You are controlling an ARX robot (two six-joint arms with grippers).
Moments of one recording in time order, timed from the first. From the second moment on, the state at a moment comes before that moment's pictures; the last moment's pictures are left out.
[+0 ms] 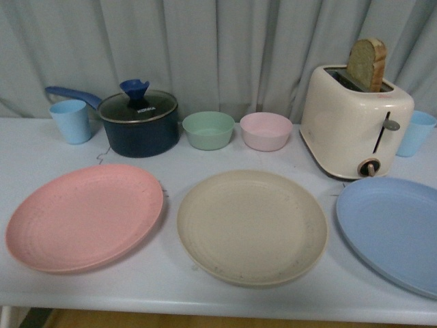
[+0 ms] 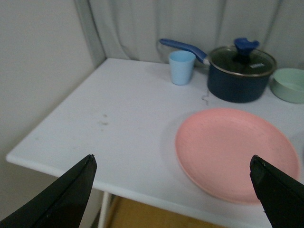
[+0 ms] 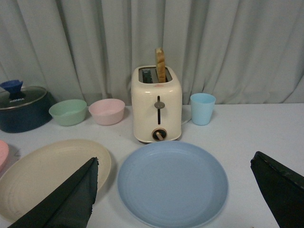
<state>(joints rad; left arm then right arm) 0.02 0.37 0.13 0.03 -0.25 -0.01 0.00 0.00 0.01 0.00 0.00 0.00</state>
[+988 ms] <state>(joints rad) 0.16 1.90 1.02 -0.05 0.05 0.29 0.00 0.00 0.01 0.00 0.00 0.00</state>
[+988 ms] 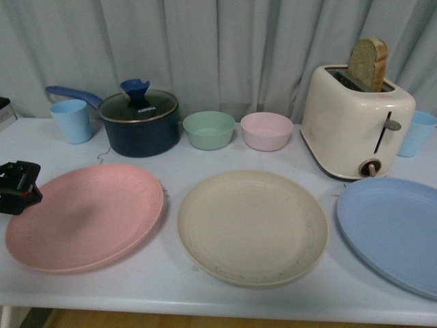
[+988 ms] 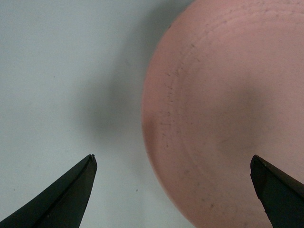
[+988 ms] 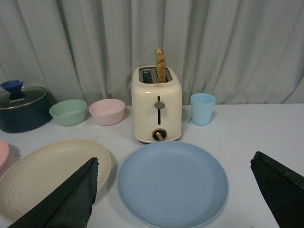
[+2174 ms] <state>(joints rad) 0.22 2.16 1.24 -0.11 0.17 0.21 0.00 0.00 0.01 0.00 0.00 0.00</state>
